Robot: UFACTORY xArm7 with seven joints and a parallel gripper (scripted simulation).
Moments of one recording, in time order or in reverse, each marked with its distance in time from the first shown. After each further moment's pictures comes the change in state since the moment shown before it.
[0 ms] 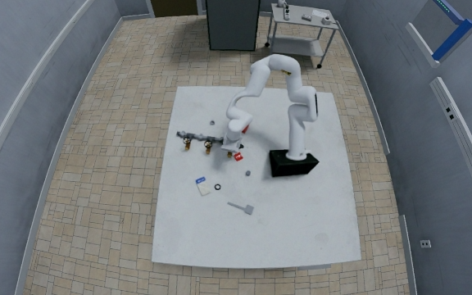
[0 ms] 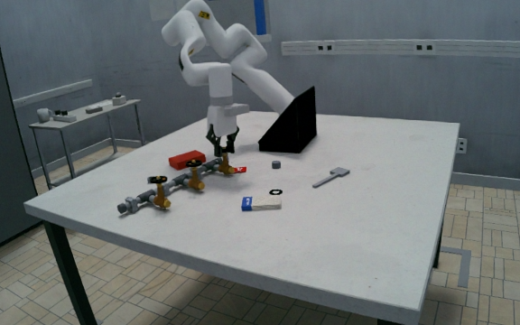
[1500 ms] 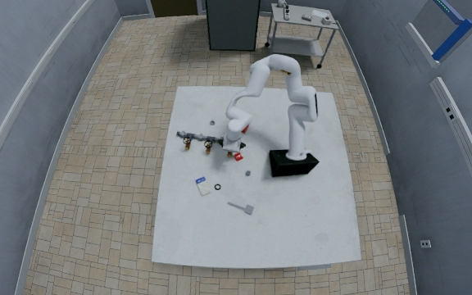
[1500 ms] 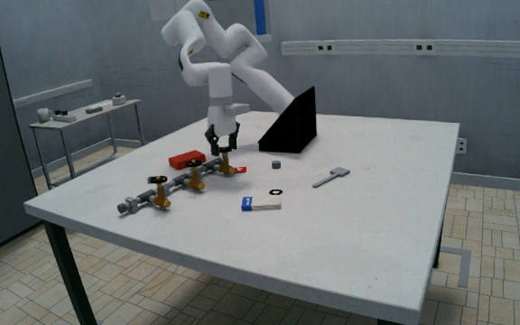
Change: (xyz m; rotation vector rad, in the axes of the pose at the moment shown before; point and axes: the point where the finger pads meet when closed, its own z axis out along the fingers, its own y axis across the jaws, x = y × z) arm 0.000 0.000 0.000 0.007 0.000 -0.093
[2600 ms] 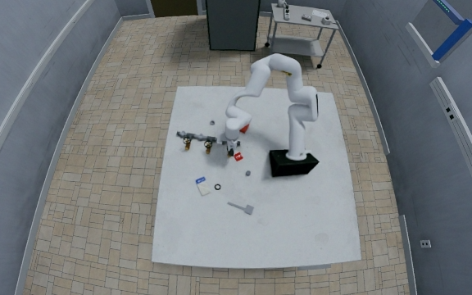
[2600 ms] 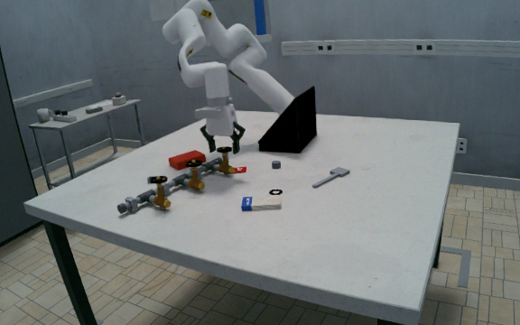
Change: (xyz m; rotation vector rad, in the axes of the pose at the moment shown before) arm 0.000 0.000 0.000 0.054 -0.010 1.397
